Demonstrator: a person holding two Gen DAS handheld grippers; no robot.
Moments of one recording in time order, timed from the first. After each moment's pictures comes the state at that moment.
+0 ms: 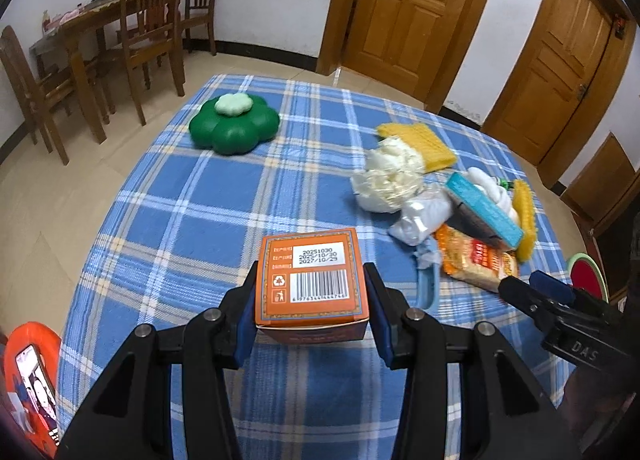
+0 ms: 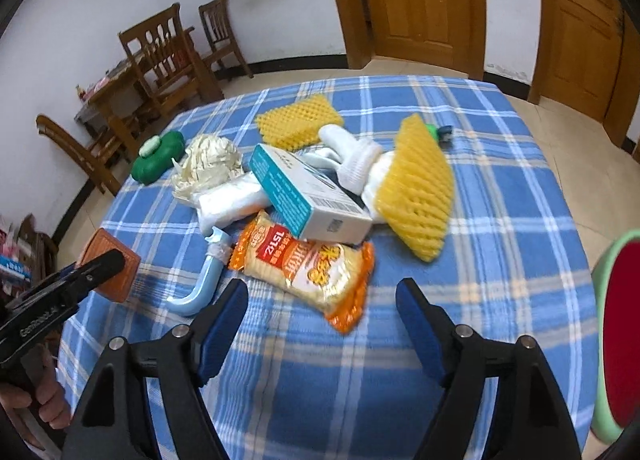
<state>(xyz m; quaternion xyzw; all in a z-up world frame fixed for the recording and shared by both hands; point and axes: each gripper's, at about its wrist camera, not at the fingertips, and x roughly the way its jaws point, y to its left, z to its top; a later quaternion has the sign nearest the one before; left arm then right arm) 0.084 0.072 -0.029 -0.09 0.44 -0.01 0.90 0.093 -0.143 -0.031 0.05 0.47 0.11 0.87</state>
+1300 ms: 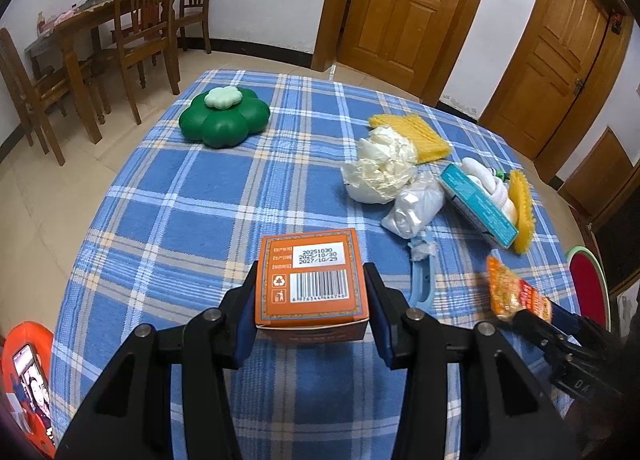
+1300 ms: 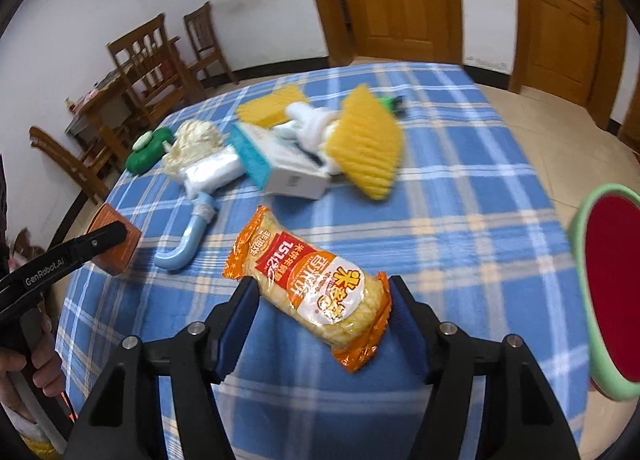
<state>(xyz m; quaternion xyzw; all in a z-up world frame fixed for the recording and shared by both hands) 0.083 0.063 -0.032 -0.09 0.44 -0.03 0.89 0.042 -0.175 -0.034 0.08 0.46 0.08 0.88</state>
